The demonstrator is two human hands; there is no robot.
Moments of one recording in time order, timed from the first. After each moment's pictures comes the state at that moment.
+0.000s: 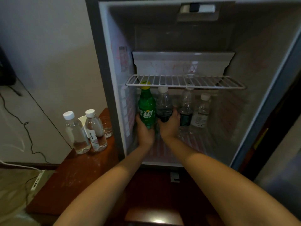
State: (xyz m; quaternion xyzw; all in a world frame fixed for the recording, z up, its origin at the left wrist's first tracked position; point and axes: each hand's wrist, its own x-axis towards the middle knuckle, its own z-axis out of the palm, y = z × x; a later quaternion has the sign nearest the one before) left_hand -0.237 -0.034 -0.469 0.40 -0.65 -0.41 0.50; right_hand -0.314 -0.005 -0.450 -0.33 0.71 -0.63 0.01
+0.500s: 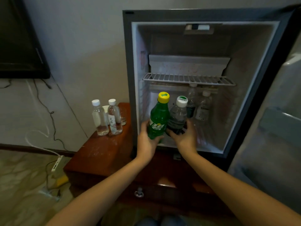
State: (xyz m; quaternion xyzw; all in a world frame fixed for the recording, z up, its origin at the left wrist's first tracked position) left_hand -0.138 0.078 -0.471 0.32 -0.68 -0.43 0.51; right_hand -0.262 0.139 -0.452 -0.40 0.63 -0.65 0.10
